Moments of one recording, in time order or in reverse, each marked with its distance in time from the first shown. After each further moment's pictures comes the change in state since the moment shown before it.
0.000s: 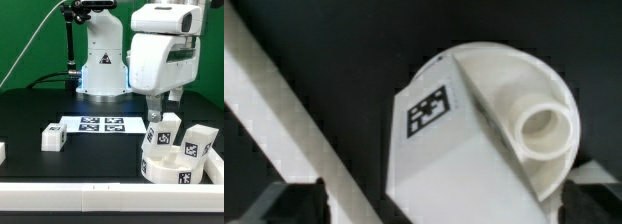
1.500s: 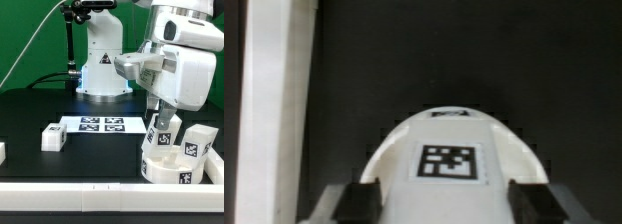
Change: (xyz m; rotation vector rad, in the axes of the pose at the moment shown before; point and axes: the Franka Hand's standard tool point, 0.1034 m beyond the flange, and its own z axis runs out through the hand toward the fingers) arm -0.008 0.003 0.014 -0.038 -0.099 -0.608
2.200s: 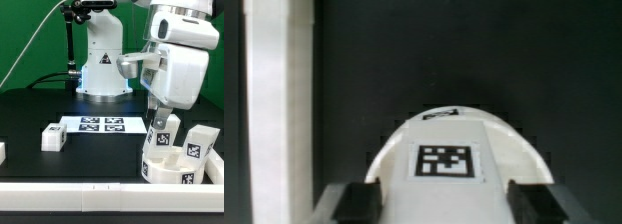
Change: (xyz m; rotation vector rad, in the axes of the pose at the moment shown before) arm -0.002 -0.001 0.001 0.003 0.000 0.240
